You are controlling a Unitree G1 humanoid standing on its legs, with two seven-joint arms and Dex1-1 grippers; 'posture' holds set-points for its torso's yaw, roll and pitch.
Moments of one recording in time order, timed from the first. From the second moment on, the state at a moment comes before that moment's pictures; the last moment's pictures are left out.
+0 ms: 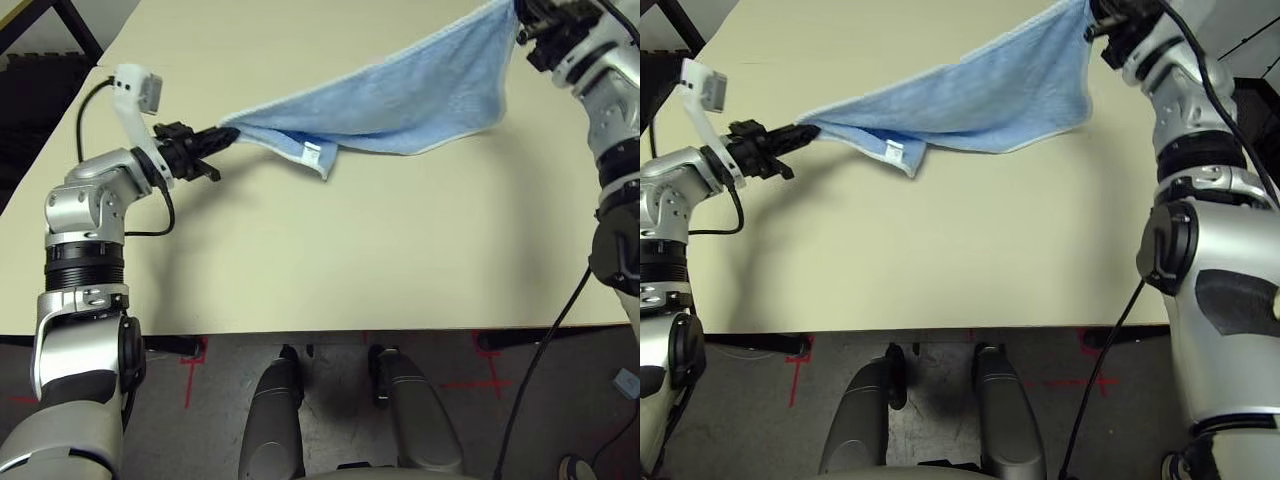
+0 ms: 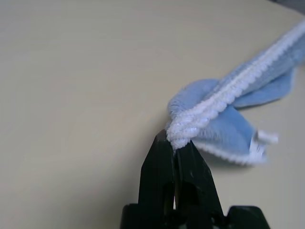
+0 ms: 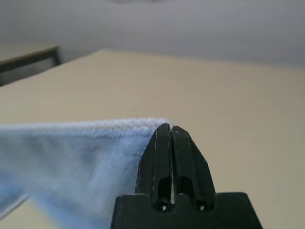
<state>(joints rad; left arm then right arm) -0.86 0.73 0.17 0.40 -0.31 0.58 -0.84 -1.20 -0.65 -0.28 1.06 0.26 0.15 0.94</state>
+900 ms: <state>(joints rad) -1.02 0.95 -0.16 0.65 -0.05 0.33 -1.12 -1.09 -0.77 0.15 0.92 0.02 0.27 1.32</state>
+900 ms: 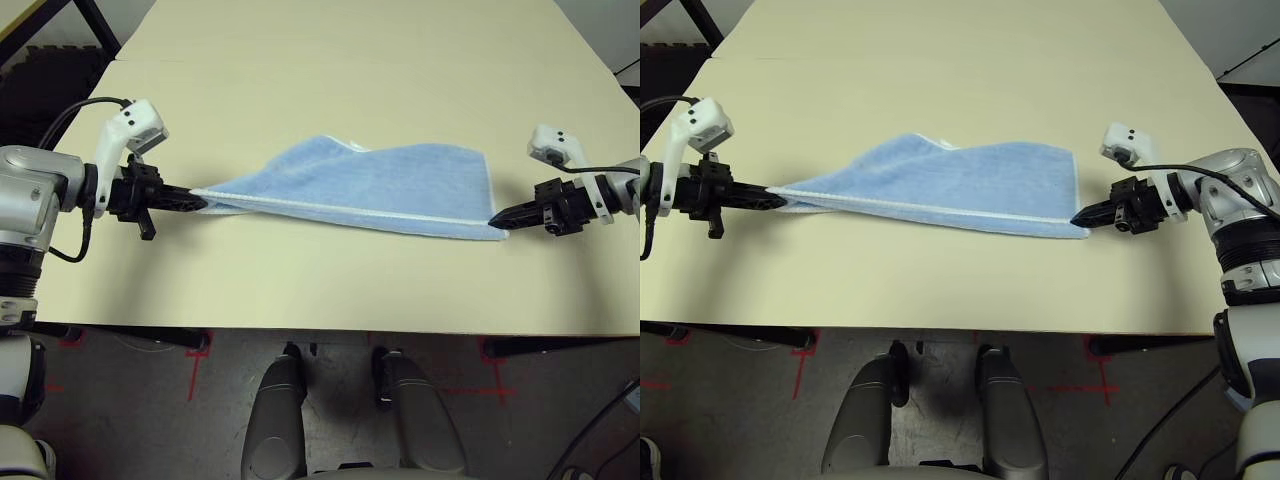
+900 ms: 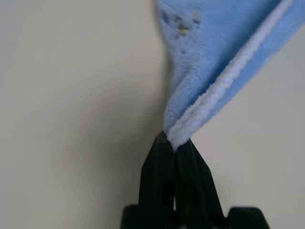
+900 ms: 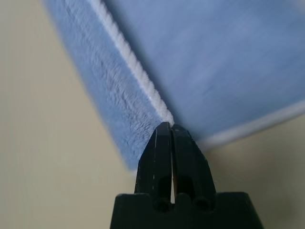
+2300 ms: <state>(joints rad) -1.05 0.91 -0.19 0.90 0.10 0.23 -1.34 -1.14 -0.71 0.03 1.23 -0.06 -0.19 1.27</state>
